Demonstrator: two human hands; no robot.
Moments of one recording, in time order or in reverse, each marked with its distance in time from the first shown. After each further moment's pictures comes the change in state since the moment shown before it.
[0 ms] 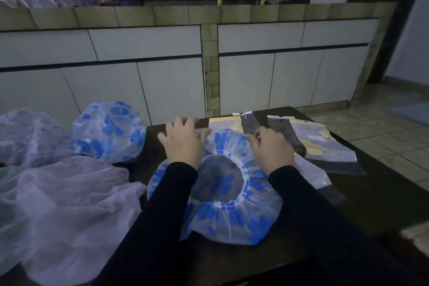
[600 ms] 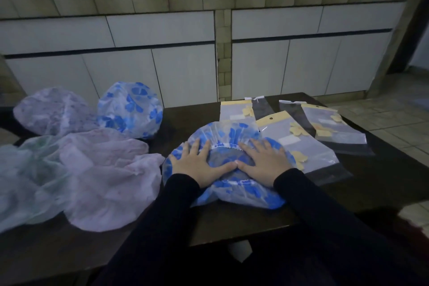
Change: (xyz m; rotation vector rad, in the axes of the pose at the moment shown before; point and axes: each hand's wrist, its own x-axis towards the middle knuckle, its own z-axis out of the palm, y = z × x) left_hand -0.076 -0.034 -0.009 0.180 -0.755 -0.011; right_hand -0.059 -0.010 0.014 -0.247 -0.634 -0.224
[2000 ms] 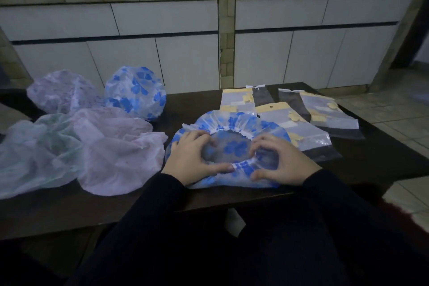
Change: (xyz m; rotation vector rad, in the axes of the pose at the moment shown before) left_hand -0.046 -0.021 0.014 -0.250 0.366 0.324; right_hand -0.080 0.026 -0.014 0.619 0.103 -0.399
